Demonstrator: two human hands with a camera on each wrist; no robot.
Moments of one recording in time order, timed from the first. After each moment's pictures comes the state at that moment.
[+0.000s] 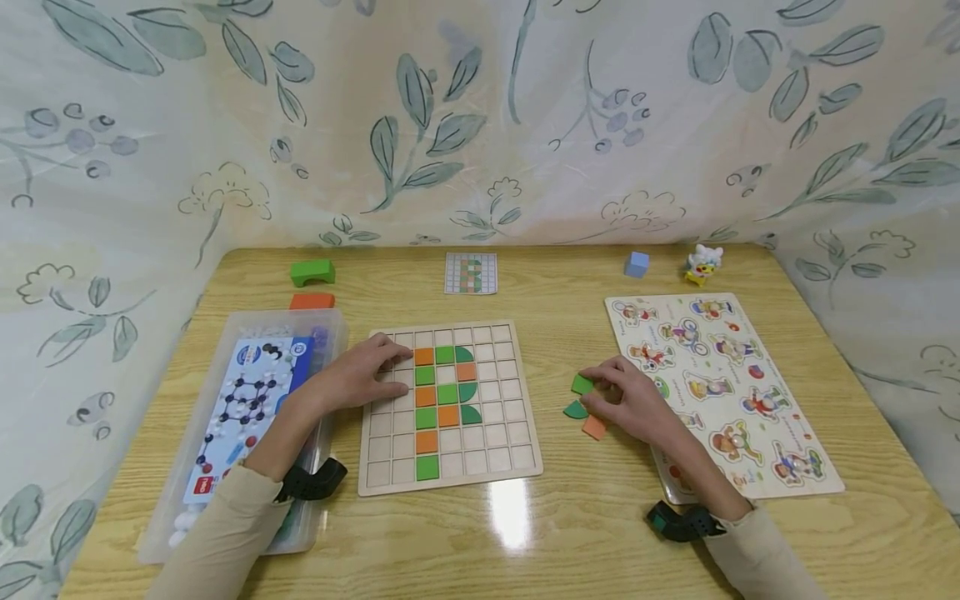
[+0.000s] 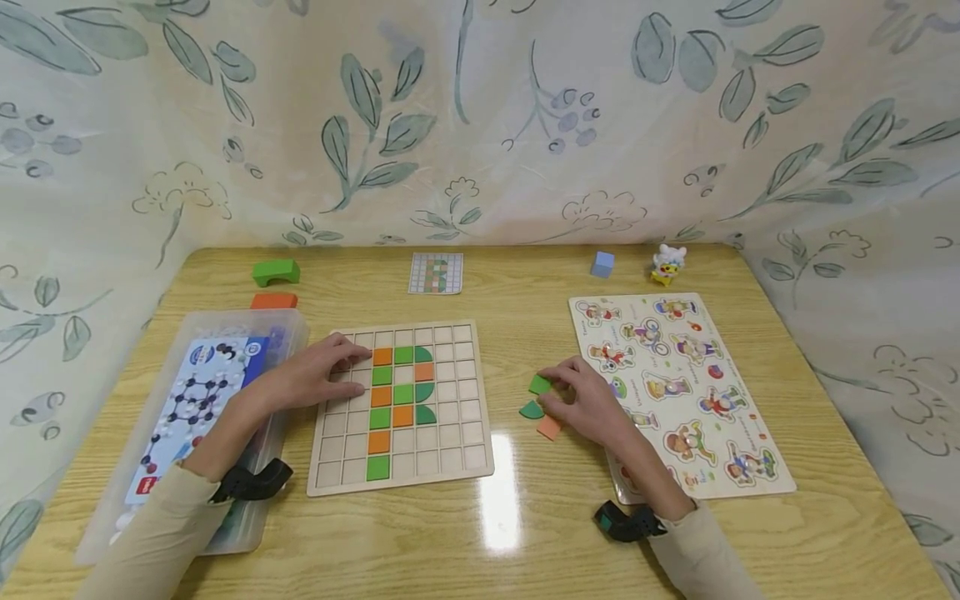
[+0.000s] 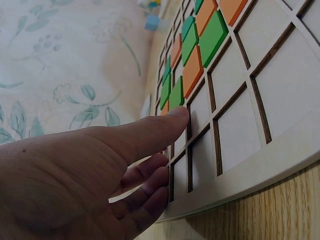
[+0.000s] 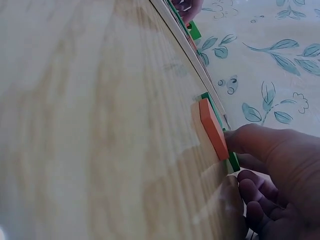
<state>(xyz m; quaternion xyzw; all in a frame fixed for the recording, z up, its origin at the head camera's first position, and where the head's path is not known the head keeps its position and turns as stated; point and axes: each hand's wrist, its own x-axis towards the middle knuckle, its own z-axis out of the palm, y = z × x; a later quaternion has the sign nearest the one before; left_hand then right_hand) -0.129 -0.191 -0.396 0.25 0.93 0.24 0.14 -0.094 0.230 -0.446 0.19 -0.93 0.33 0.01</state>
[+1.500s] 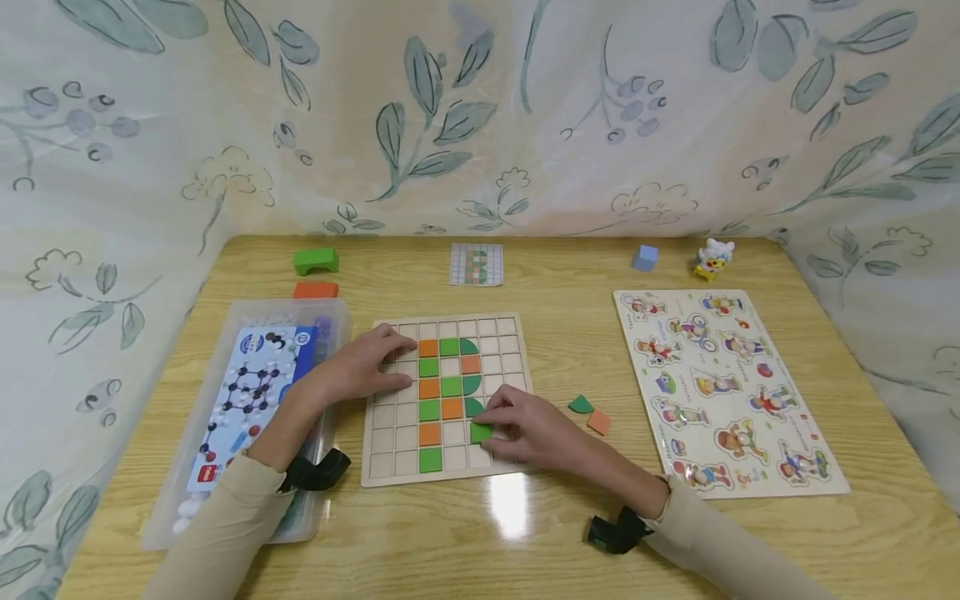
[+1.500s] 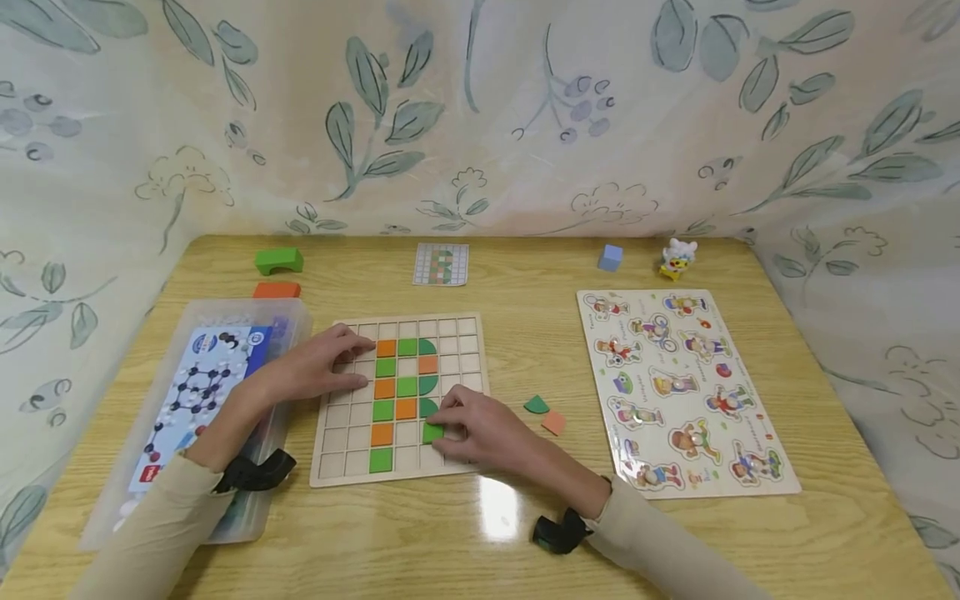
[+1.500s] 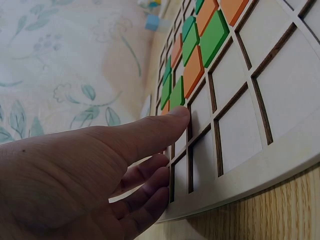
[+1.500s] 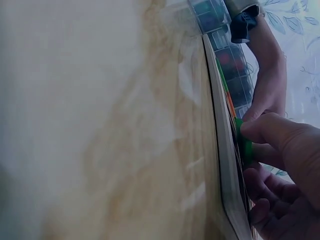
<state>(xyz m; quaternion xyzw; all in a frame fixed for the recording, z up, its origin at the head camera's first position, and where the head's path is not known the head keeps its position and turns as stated) -0.130 -0.191 -0.392 0.24 0.93 0.25 0.16 -0.072 0.106 -0.427 0.40 -0.85 0.33 -0.08</state>
